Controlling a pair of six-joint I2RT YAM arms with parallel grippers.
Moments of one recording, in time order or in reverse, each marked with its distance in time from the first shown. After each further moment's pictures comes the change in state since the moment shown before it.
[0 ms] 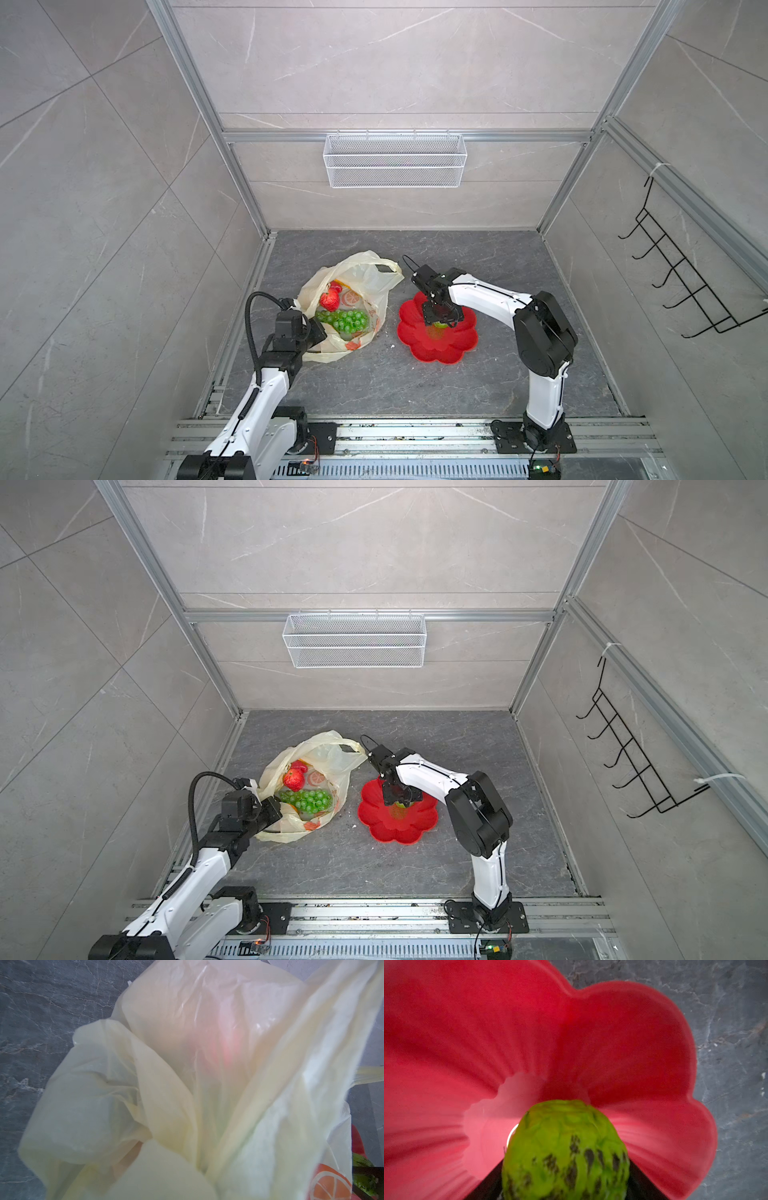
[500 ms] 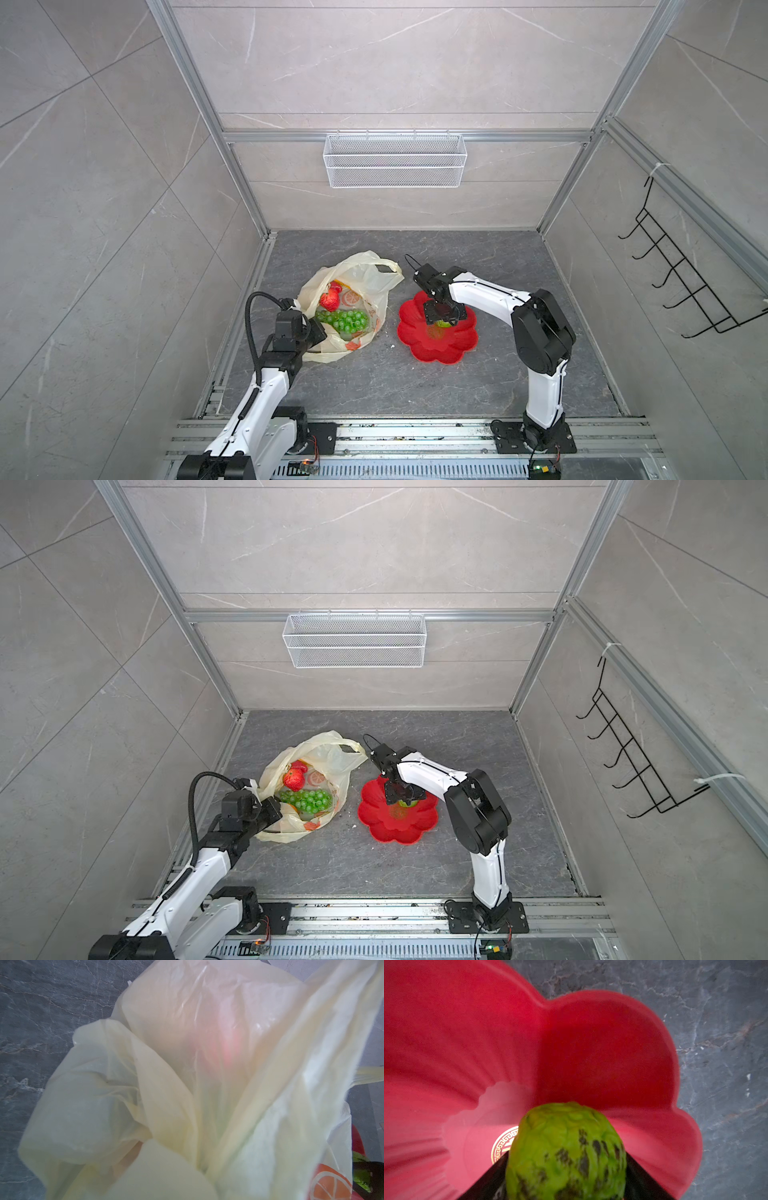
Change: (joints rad) left arm 0.000 0.000 0.000 0.001 0.000 0.000; right arm -0.018 0.012 0.011 -0.015 0.023 -0.008
